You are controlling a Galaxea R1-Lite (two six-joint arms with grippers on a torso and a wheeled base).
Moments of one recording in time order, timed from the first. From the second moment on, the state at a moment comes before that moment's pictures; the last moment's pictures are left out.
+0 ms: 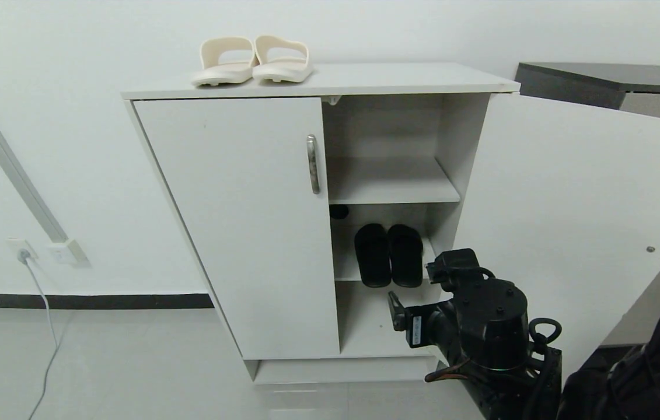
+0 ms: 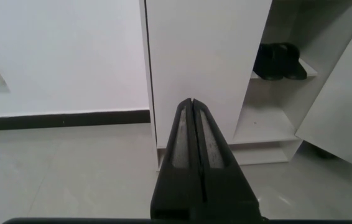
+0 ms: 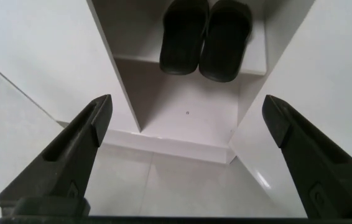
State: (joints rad) left arm 0.00 0.00 0.00 0.00 -0.02 0.00; right arm 0.89 1.93 -0.66 -1.03 -0.67 0.20
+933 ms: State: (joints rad) left arm 0.00 0.00 0.00 0.00 -0.02 0.00; right arm 0.89 1.93 -0.66 -1.03 -0.67 0.20
